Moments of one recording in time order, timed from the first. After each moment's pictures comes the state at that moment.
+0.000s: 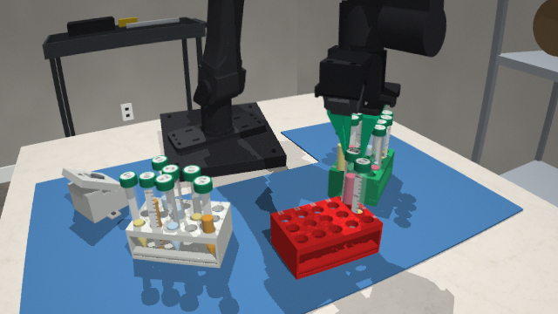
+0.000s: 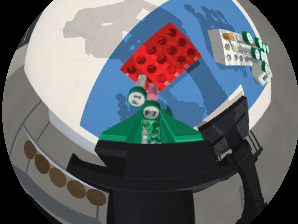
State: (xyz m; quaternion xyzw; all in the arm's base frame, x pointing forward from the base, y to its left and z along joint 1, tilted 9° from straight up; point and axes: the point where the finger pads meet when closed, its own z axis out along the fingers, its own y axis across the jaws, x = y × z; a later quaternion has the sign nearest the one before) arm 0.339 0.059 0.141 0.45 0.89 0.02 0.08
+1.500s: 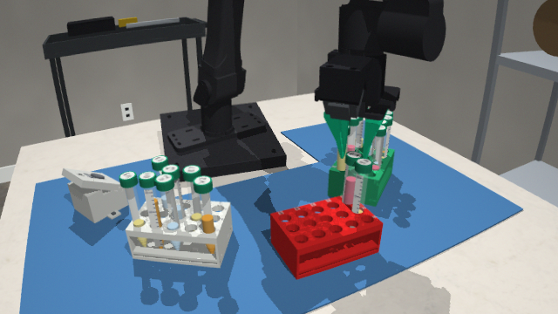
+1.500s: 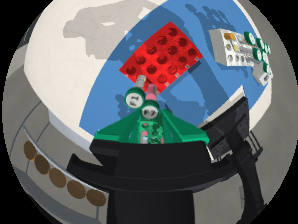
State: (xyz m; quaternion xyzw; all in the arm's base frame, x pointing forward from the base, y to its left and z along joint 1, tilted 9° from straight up) arm 0.340 0.059 0.135 0.45 0.89 0.02 0.08
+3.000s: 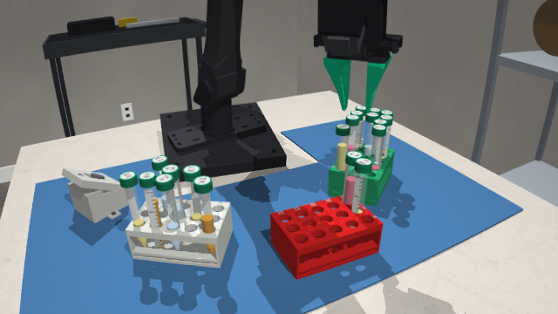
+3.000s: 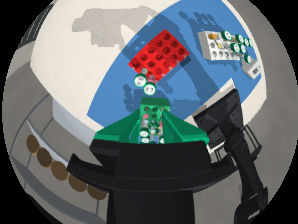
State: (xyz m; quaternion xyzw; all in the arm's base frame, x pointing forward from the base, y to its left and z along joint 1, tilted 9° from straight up) arm 0.327 0.061 0.204 0.45 0.89 0.02 0.08
